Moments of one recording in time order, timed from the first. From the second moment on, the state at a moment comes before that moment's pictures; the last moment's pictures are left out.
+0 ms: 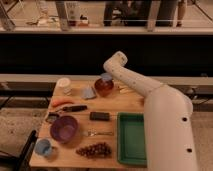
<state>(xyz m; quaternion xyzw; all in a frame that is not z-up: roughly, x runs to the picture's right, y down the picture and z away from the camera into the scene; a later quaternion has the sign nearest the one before) 0.060 -0.121 0.974 -0.03 -0.01 -0.21 0.98</state>
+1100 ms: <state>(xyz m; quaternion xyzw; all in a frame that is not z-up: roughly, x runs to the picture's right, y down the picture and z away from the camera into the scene) 0.035 -0.106 0.958 -0.03 -0.05 -0.21 0.98</state>
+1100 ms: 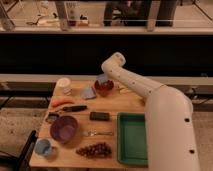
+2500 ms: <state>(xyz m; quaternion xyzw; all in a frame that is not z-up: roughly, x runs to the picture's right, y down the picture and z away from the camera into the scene) 0.038 -0.097 0.917 -0.04 -0.18 -0.11 0.98</state>
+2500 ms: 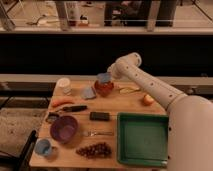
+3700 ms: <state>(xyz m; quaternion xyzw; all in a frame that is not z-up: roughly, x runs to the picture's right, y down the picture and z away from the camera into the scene) 0.036 -0.084 0.930 -0.08 -0.29 -0.03 0.95</state>
